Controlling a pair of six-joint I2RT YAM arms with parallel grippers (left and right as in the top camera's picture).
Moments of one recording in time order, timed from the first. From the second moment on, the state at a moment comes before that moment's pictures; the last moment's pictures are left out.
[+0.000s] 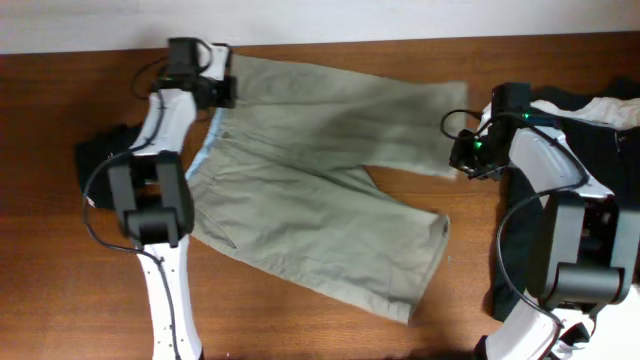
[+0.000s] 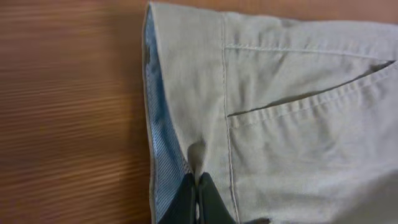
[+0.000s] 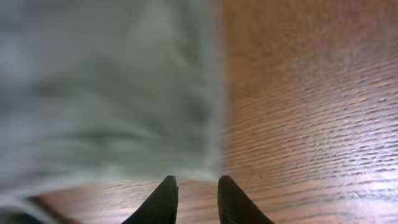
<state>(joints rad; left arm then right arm) 0.04 2.58 2.16 -0.52 0.34 0.10 -0.14 1.95 1.33 -0.70 -0.20 0.31</state>
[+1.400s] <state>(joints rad) 0.00 2.60 2.20 -0.48 0.30 0.17 -0.12 2.17 1.59 -0.70 -0.26 0.25</state>
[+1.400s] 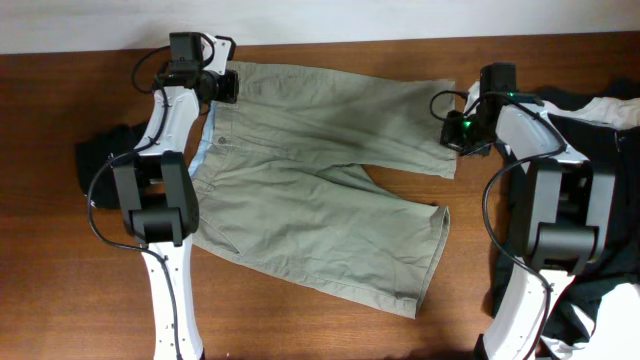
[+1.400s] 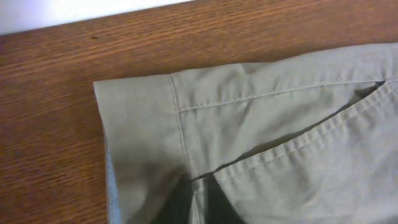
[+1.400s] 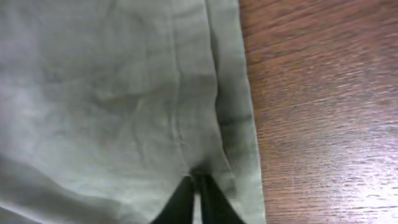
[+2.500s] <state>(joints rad) 0.06 2.63 2.26 -0.50 0.55 0.07 -0.24 2.20 1.59 -0.92 -0.40 0.21</state>
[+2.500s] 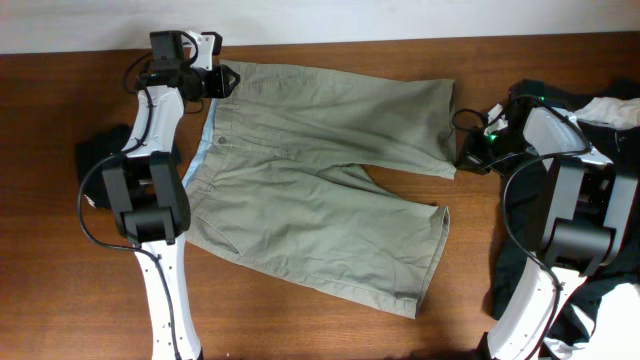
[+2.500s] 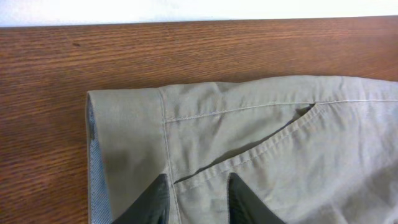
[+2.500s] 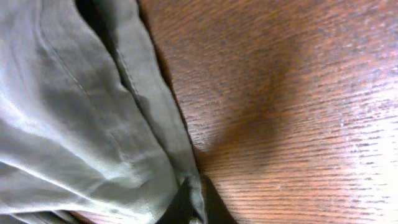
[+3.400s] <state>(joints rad) 0.07 2.65 2.28 -0.57 0.48 0.08 -0.14 2.16 1.59 -1.06 -0.24 0.15</state>
